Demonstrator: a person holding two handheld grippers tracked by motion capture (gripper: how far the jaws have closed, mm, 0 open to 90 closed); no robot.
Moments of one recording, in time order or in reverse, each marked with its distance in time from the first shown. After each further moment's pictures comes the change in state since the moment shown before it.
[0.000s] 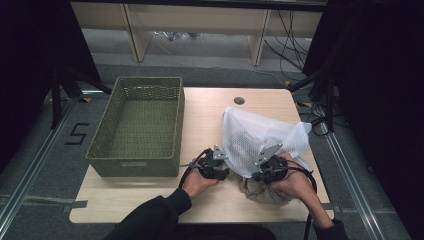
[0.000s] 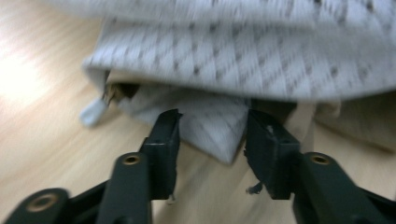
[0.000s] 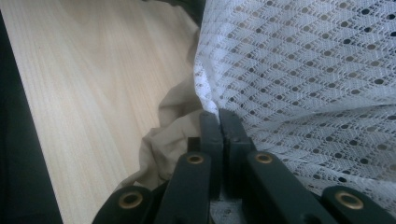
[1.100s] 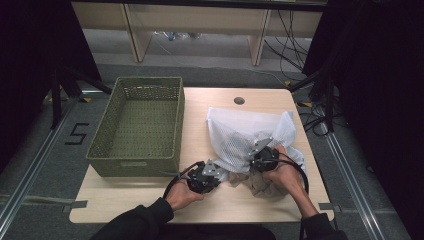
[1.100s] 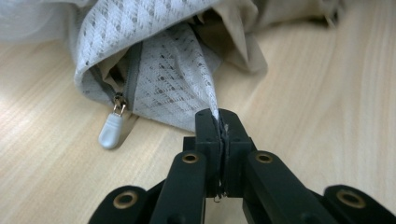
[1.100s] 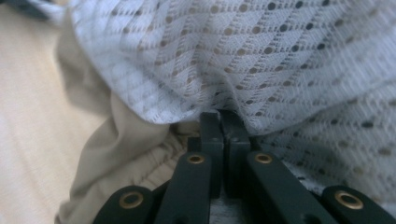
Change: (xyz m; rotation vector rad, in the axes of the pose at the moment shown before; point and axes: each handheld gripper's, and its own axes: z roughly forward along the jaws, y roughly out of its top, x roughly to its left) left arm -0.016 -0.034 -0.048 0.088 -0.122 0.159; right arm -0.029 0.013 0.030 0.039 -0.179 0.034
